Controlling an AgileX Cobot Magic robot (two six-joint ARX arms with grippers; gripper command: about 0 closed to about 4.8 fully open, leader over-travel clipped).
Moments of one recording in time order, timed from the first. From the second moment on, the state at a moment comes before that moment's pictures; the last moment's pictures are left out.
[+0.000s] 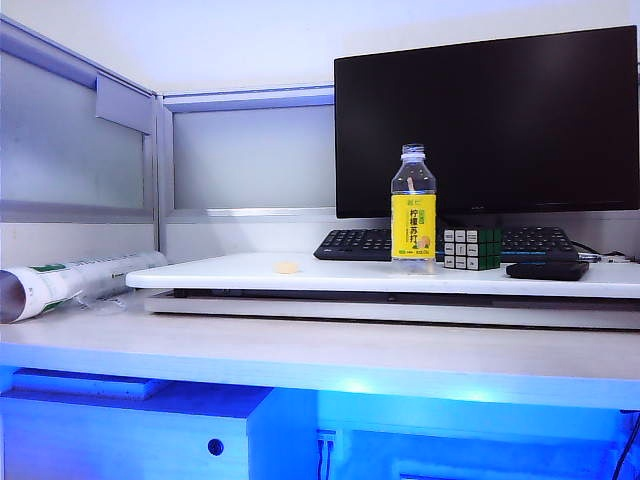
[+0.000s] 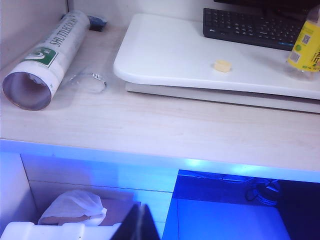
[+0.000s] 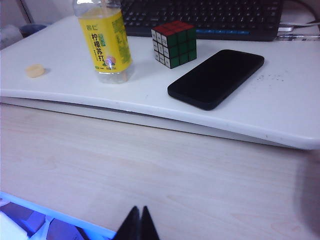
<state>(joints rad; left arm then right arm) 0.03 0.00 0.01 -0.15 0.26 -0.11 0.06 0.45 0.12 0.14 -0.13 0.10</state>
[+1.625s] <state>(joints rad) 0.03 0.00 0.01 -0.15 0.26 -0.11 0.06 0.00 0.01 -0.15 -0.13 0.02</state>
